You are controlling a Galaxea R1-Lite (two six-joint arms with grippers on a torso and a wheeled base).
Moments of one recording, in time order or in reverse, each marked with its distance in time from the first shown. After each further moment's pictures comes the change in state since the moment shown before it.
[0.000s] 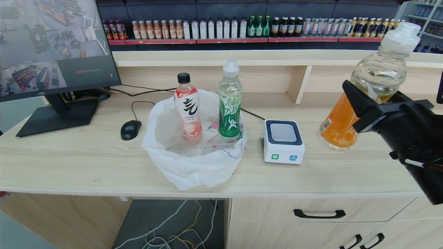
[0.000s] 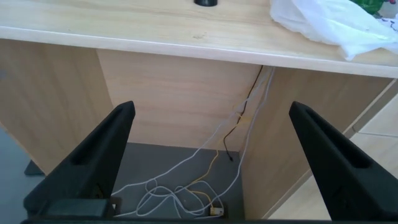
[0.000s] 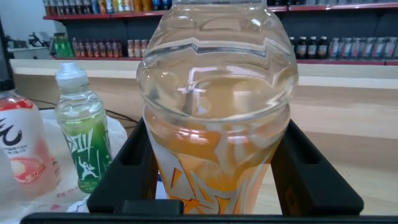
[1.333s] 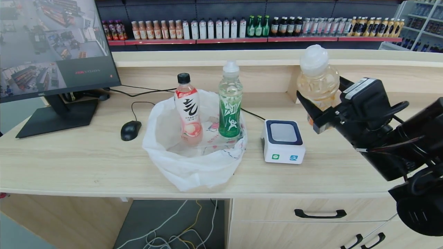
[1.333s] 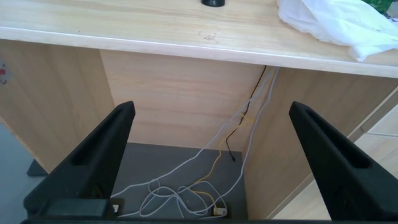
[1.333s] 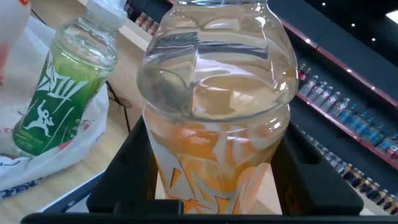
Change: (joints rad) left arm 0.001 0.000 -0.001 -0.001 0.000 0.000; right arm 0.000 0.208 -0.186 0.001 0.259 -0.608
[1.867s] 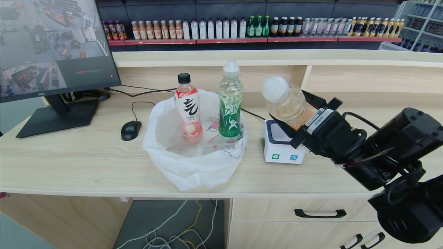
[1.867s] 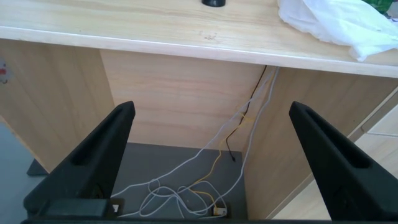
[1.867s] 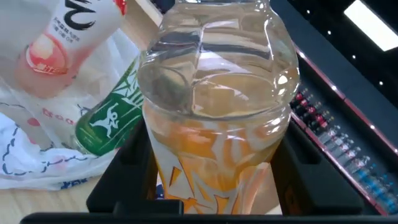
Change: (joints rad) left arm 0.000 0.000 0.000 0.000 0.000 0.000; right arm 0.076 0.071 0.000 -0.001 0.116 -0.176
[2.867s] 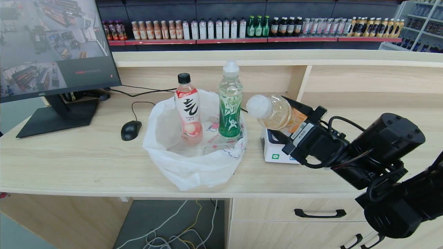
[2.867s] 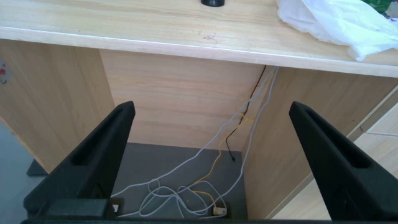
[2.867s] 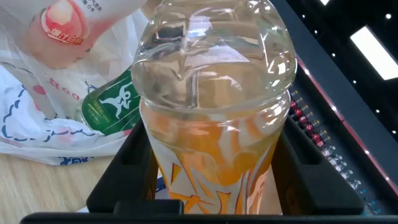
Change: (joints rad) left arm 0.000 0.000 0.000 0.000 0.000 0.000; right arm -0.014 0.076 -0.022 -0.003 0.071 -0.078
